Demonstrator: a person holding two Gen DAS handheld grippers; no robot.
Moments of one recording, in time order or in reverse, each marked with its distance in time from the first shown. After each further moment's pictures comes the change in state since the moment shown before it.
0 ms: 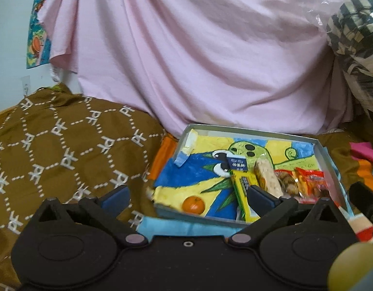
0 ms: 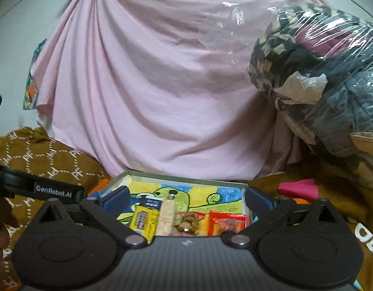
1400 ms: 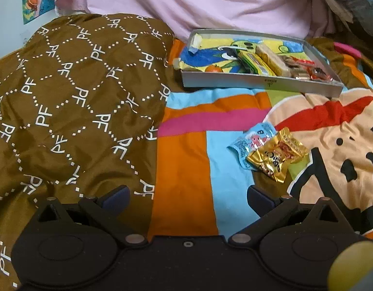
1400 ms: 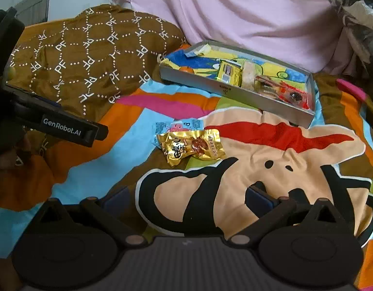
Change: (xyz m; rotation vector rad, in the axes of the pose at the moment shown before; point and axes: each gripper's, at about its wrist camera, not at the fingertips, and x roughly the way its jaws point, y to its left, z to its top) left arm -0.059 0.065 -0.140 0.127 0.280 -0.041; right arm -0.092 0.070 -0.101 -0.185 0.551 0.227
